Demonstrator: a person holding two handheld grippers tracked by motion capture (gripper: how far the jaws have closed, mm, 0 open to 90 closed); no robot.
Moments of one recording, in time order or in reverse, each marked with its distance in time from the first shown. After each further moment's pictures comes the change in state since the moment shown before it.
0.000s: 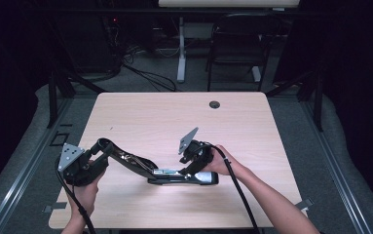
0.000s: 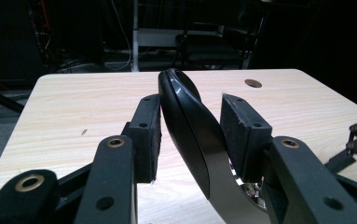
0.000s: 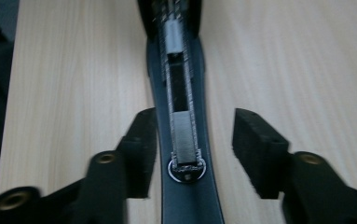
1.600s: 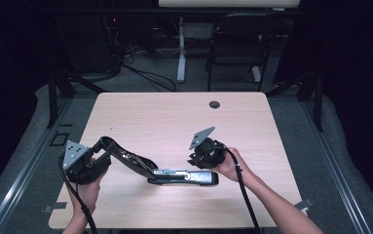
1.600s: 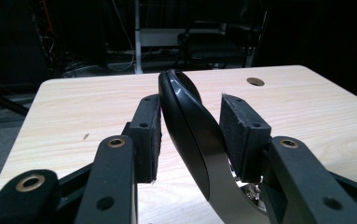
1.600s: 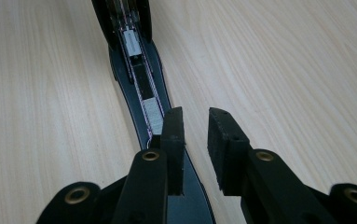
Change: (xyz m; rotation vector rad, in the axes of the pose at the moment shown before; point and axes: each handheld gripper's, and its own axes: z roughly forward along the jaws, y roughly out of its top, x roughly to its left) left arm -0.010 0.008 0.004 0.007 0.019 0.037; right arm 0.019 -0.010 -0.041 -0.037 -0.211 0.125
